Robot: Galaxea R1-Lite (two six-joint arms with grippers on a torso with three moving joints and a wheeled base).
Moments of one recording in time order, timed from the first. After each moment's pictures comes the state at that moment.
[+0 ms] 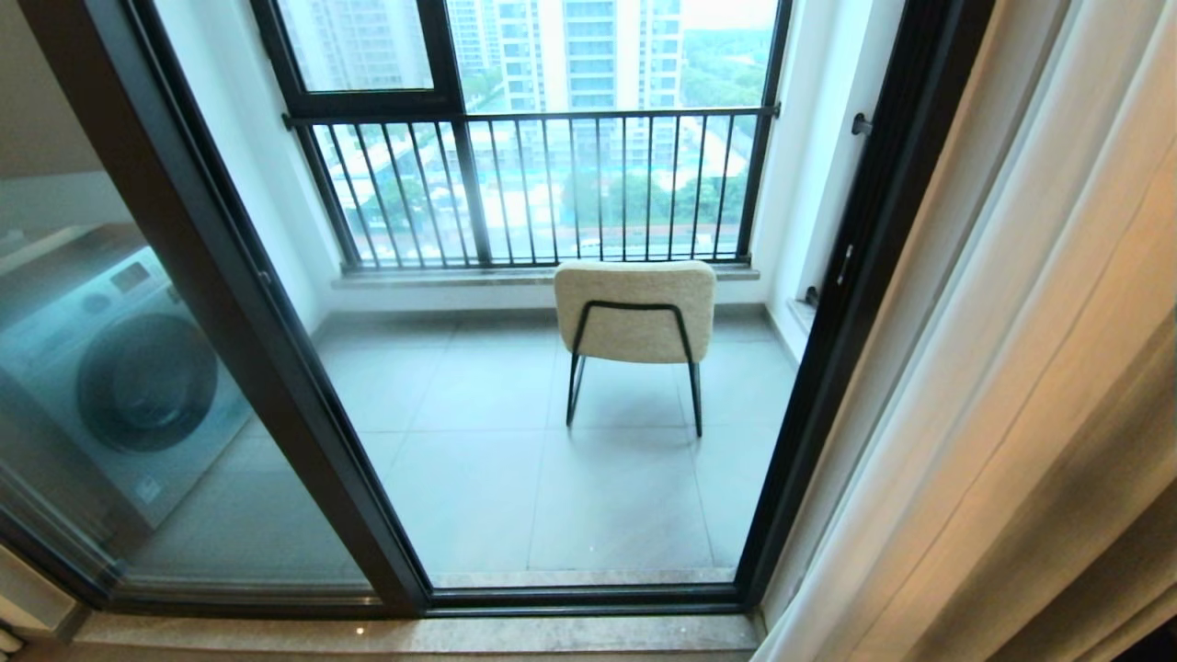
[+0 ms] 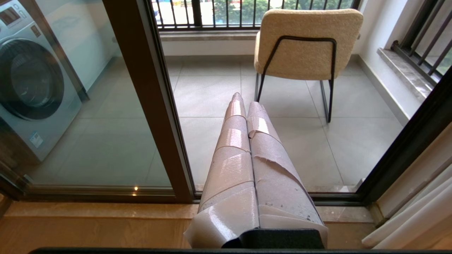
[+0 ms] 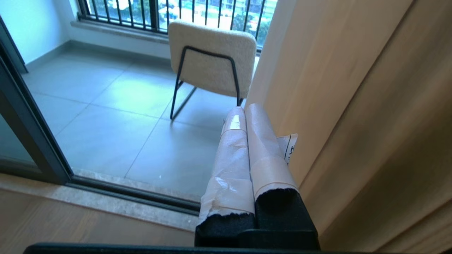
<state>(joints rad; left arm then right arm) 0.00 0.00 0.00 0.00 0.02 0.00 0.02 0.19 0.00 -0.24 0.13 -0.15</state>
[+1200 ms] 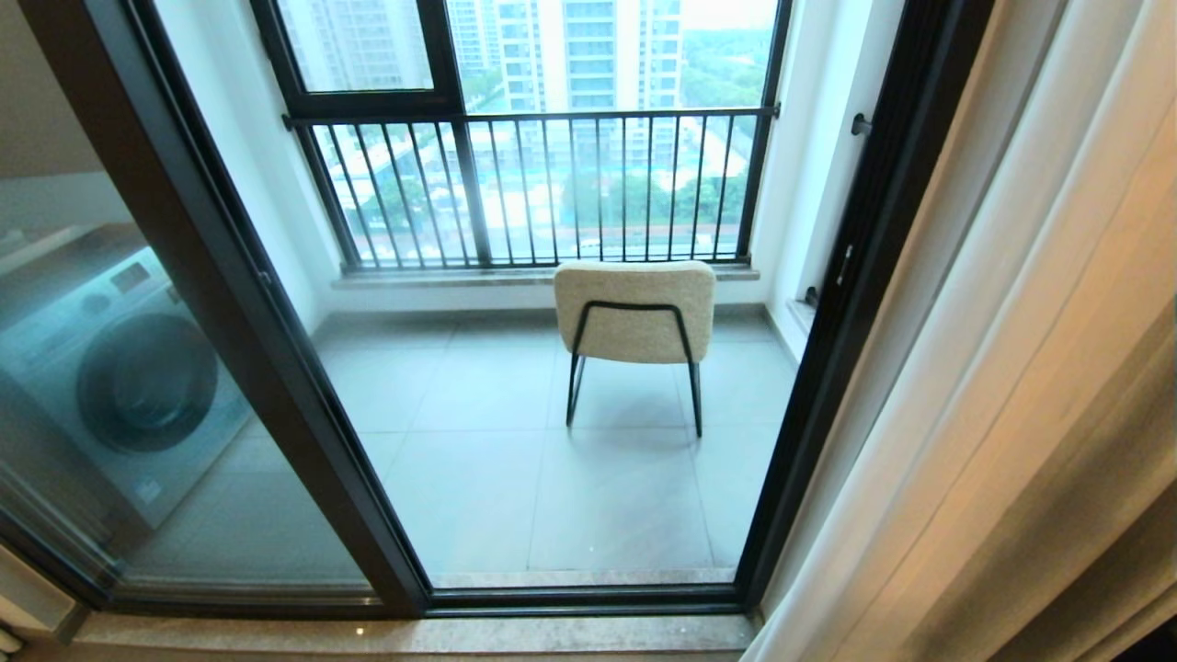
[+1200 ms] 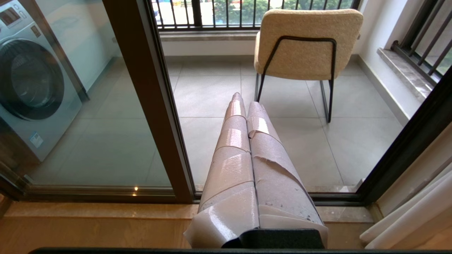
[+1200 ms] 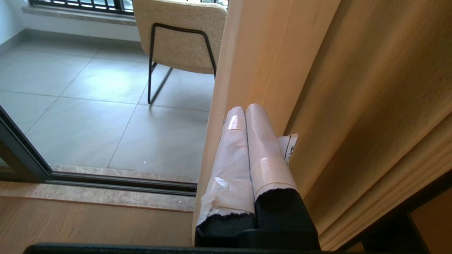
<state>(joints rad) 0.00 0.00 0.00 0.00 0.02 0.00 0.01 0.00 0.00 0.00 0.02 -0.12</state>
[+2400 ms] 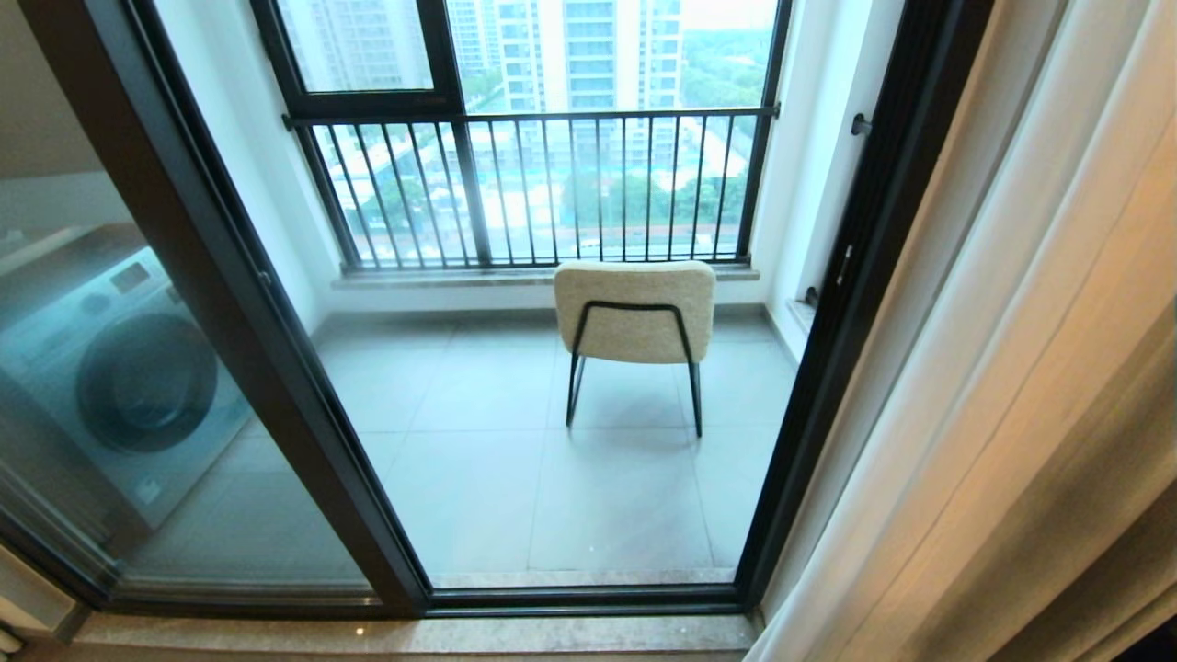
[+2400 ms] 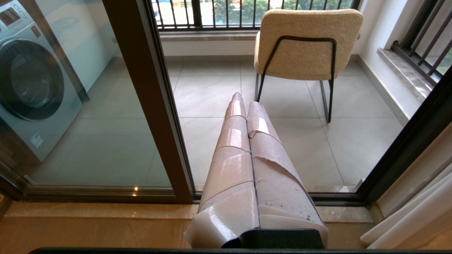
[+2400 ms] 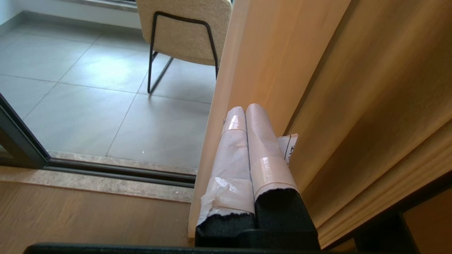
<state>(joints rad) 0.00 0.00 0.00 0.00 0.02 0.00 0.00 0.11 -0.04 -0.02 0.04 -0.16</state>
